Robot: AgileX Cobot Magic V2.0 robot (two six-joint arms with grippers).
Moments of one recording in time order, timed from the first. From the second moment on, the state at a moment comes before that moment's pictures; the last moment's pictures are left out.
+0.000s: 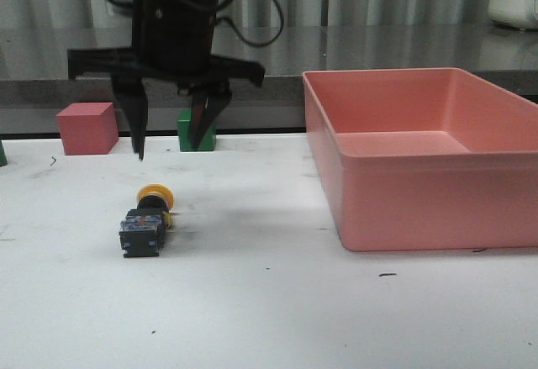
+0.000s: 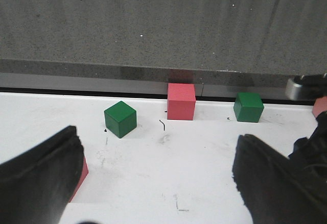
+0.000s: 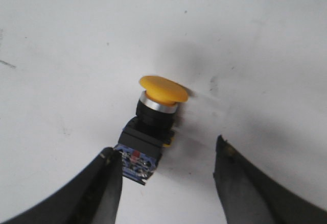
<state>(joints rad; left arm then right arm) 0.00 0.53 -0.73 0.04 0.57 -0.09 0.74 2.30 -2.26 0.04 1.23 0.37</state>
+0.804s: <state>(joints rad) 0.00 0.53 -0.73 0.04 0.57 -0.09 0.72 1.46 -1.44 -0.01 1.04 -0.04</state>
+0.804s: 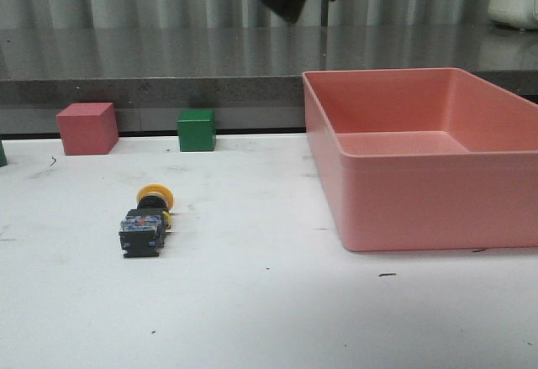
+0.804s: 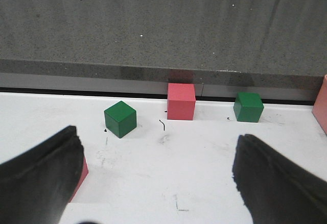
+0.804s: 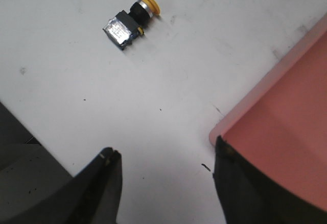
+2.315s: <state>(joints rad) 0.00 0.53 -0.73 0.04 0.56 -0.09 0.72 0.62 -0.98 -0.01 1.02 -0.08</state>
